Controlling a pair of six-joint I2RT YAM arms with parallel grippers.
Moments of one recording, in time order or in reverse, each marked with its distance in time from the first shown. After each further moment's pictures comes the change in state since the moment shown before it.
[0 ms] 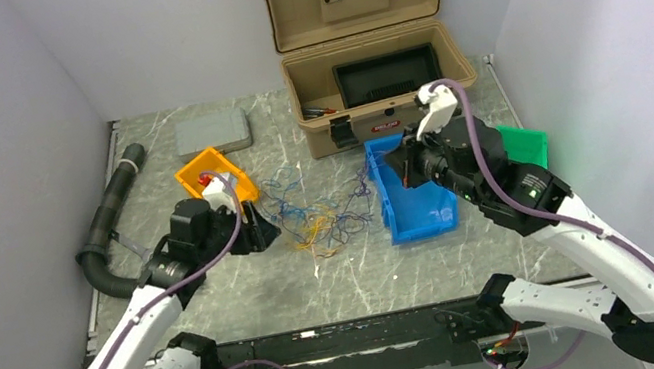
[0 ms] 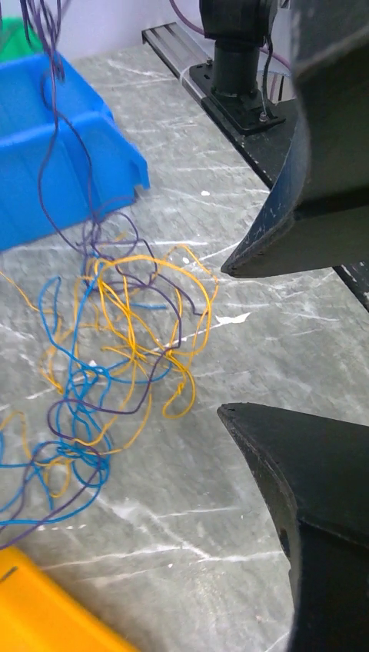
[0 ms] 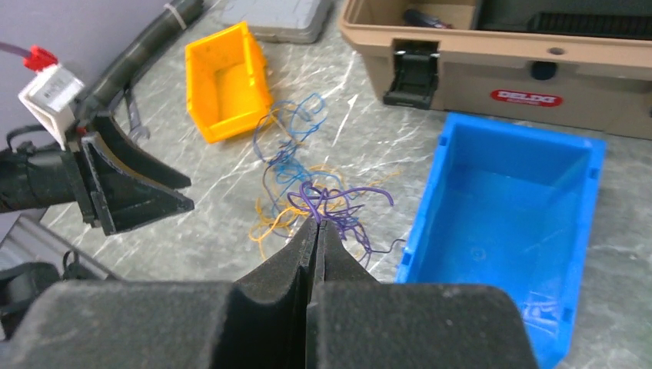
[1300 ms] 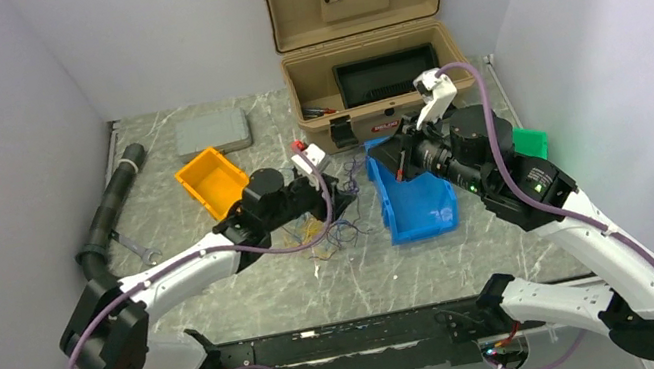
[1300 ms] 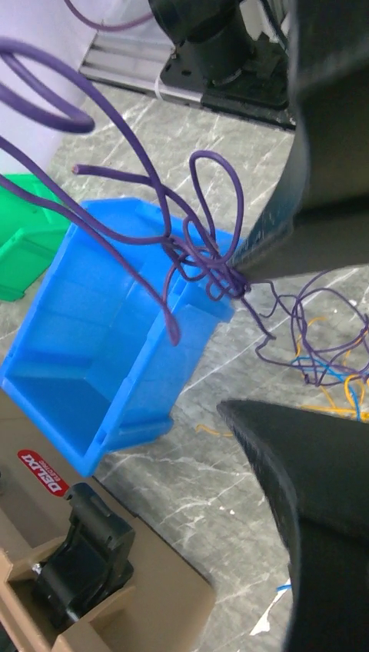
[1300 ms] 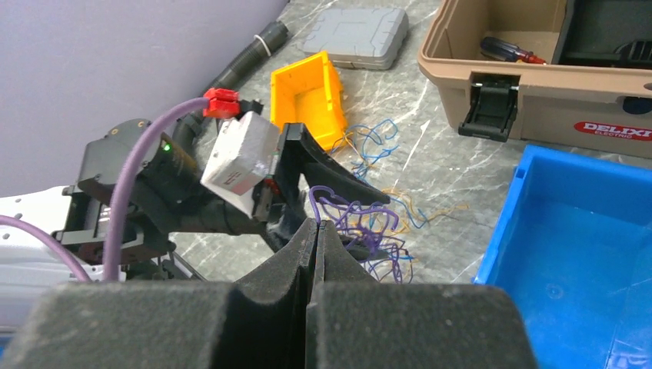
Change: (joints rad) left arm -0.396 0.443 0.183 0.675 -0.036 0.313; right arm 0.000 0.044 0.079 0.058 -0.163 0.082
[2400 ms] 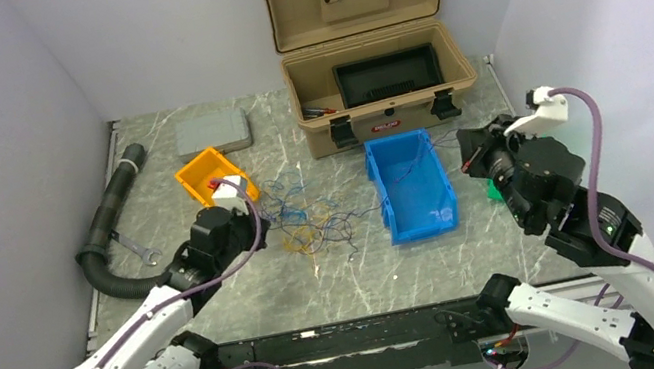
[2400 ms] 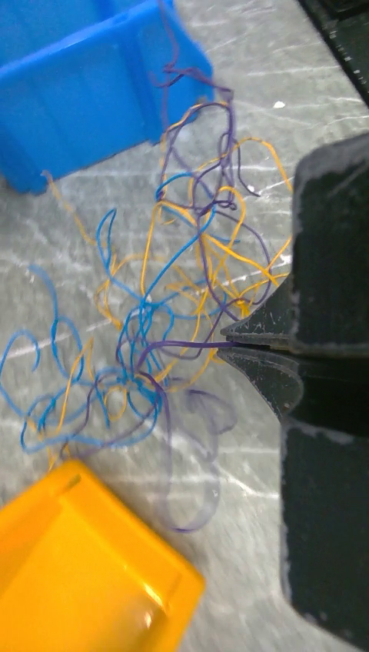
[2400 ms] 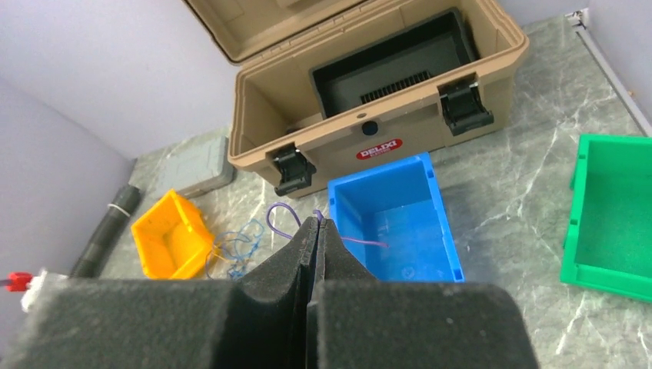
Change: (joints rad) left arm 0.240 -0.429 -0.305 -0.382 -0.278 -0.258; right arm -0.002 -0.264 -0.055 -0.143 0.629 0.081
